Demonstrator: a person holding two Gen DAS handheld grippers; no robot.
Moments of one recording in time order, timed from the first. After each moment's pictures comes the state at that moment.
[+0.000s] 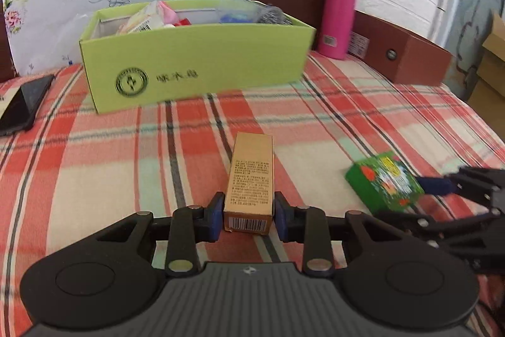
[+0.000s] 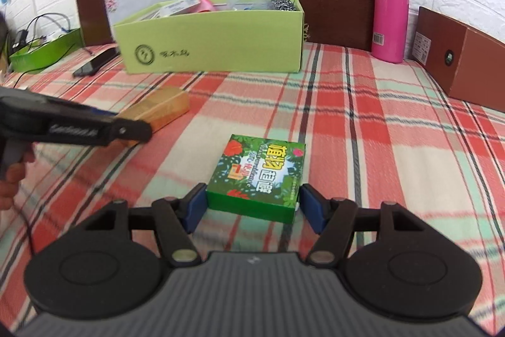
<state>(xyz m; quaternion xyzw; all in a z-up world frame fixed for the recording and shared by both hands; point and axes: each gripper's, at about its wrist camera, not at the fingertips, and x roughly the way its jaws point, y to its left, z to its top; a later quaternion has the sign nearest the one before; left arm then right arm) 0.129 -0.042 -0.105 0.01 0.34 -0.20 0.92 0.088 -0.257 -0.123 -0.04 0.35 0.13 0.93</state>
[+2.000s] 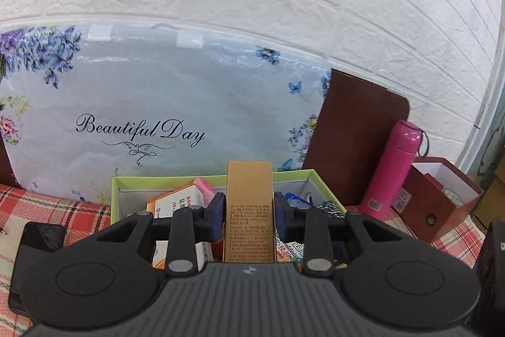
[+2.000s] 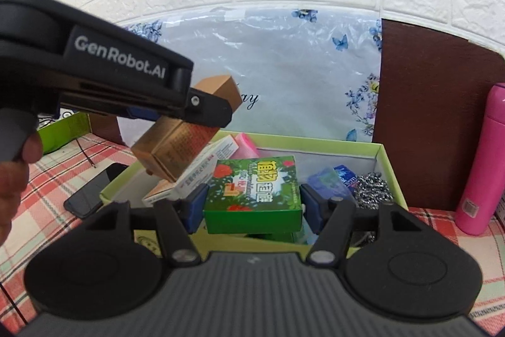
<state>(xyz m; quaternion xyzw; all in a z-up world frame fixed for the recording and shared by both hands) 0.304 -0.014 0.015 -0.08 0.24 -0.16 0.95 0.294 -0.140 -0.064 -0.04 0.22 0.20 0.95</state>
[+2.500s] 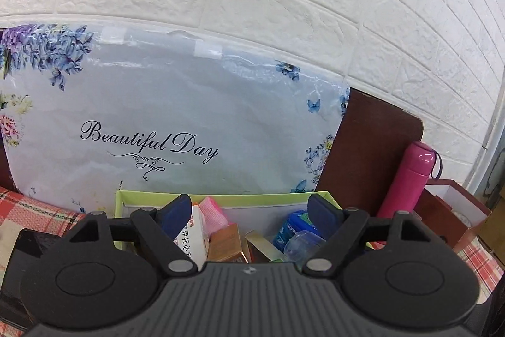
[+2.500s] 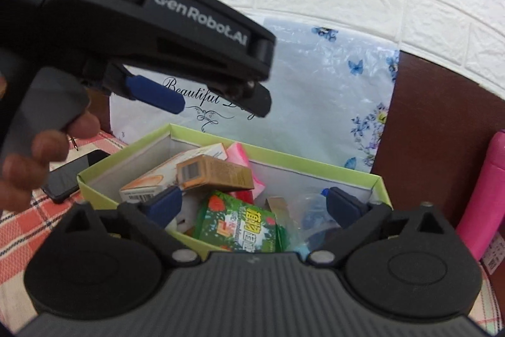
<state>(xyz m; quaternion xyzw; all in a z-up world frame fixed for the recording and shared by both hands) 0.310 0.000 0.012 -0.10 0.20 -0.14 0.96 0.282 -0.133 -0.080 -0.12 0.16 0.18 0.96</state>
